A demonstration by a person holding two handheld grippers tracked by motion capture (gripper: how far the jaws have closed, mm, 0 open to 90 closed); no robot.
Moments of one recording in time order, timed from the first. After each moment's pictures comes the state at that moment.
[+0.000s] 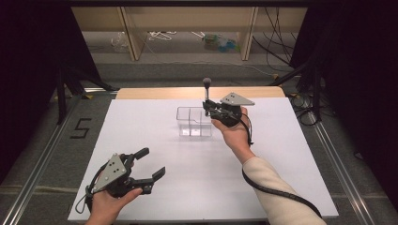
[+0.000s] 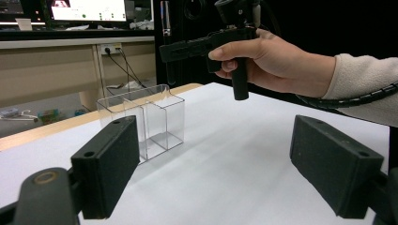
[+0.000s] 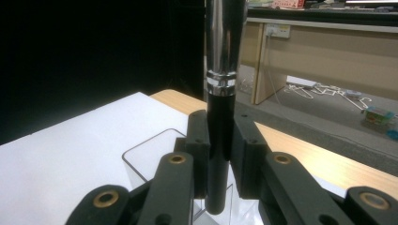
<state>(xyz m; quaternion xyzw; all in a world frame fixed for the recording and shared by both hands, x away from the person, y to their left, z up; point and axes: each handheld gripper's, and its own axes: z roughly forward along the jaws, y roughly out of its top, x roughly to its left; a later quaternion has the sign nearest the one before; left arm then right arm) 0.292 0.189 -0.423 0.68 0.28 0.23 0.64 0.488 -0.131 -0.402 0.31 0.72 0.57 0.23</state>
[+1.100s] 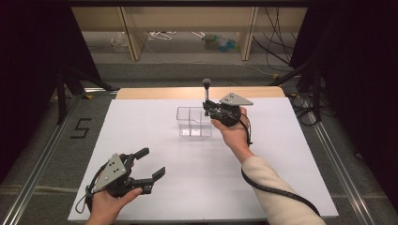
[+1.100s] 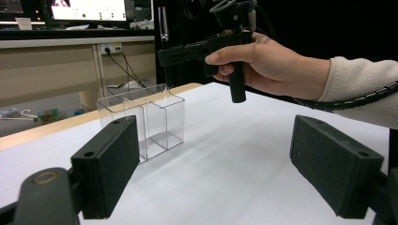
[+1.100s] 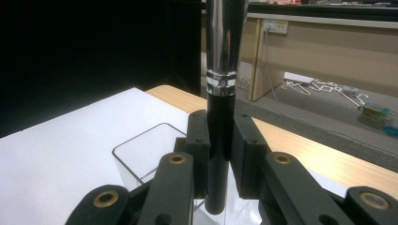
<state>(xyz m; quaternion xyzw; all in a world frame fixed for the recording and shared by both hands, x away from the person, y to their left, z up) 0.292 0.190 -0.423 0.68 0.27 0.23 0.64 0.493 -0.131 -0.408 0.32 0.72 0.57 0.24</state>
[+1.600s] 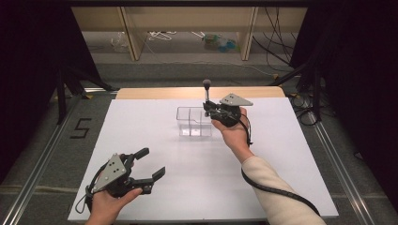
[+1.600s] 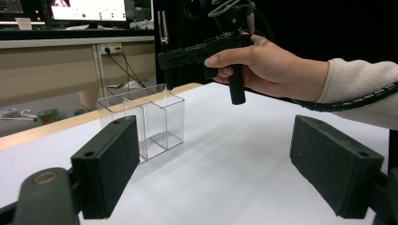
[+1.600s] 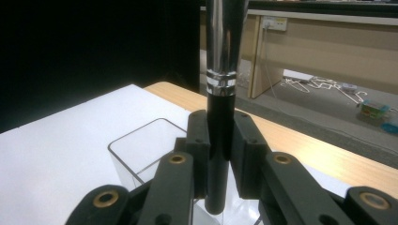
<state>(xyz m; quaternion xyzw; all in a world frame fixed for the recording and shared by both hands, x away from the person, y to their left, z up) 0.292 0.190 -0.423 0.68 0.27 0.23 0.64 0.494 -0.132 -0.412 0.32 0.72 0.56 0.24</state>
